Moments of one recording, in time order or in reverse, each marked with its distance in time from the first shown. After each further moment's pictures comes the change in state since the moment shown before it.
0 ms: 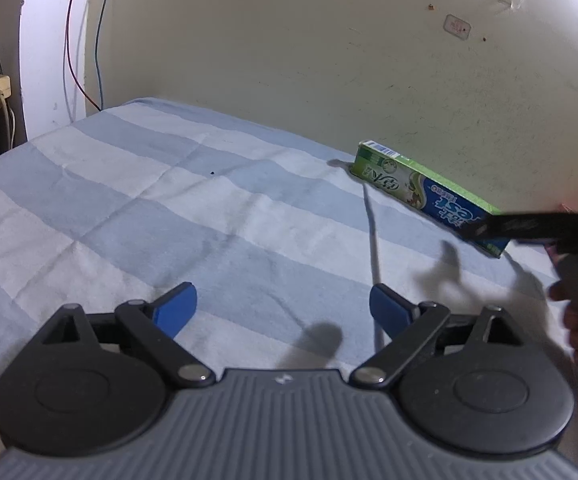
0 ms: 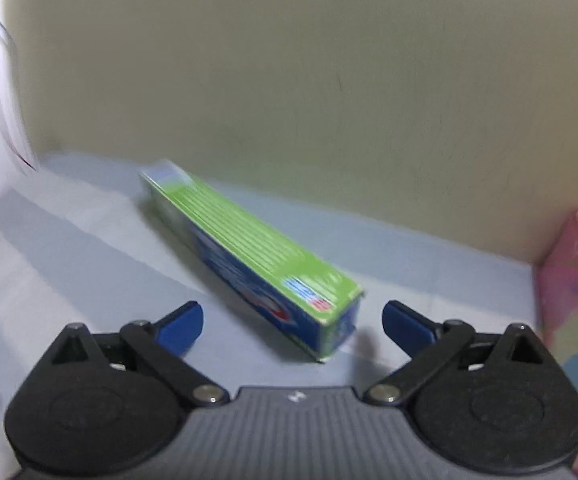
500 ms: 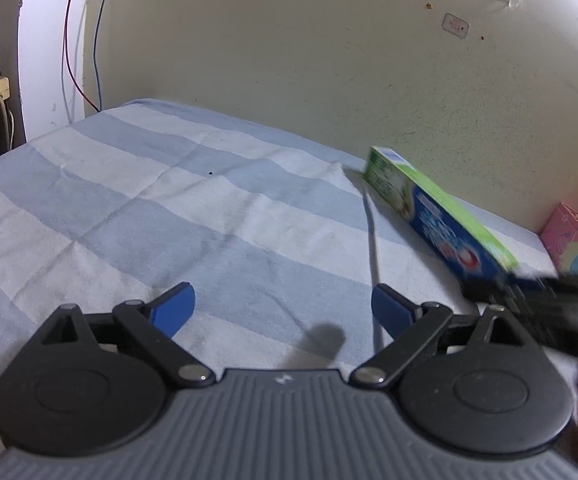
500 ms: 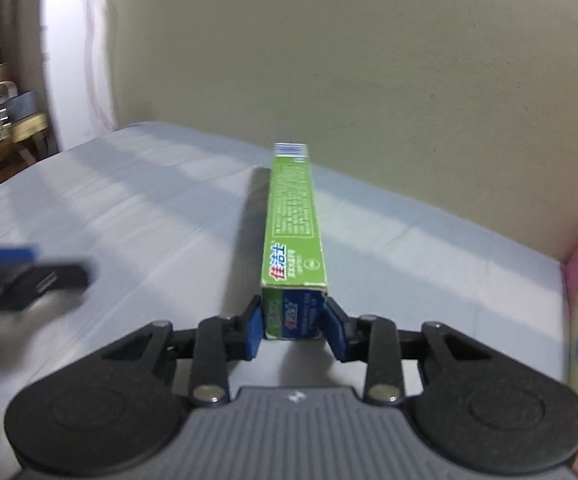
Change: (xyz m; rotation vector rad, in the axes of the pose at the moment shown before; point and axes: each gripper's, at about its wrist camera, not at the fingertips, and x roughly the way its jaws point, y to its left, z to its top) left arm 0.004 0.000 0.001 0.009 0.000 0.004; right arm -0.082 0.045 -0.083 -0.163 -0.115 0.148
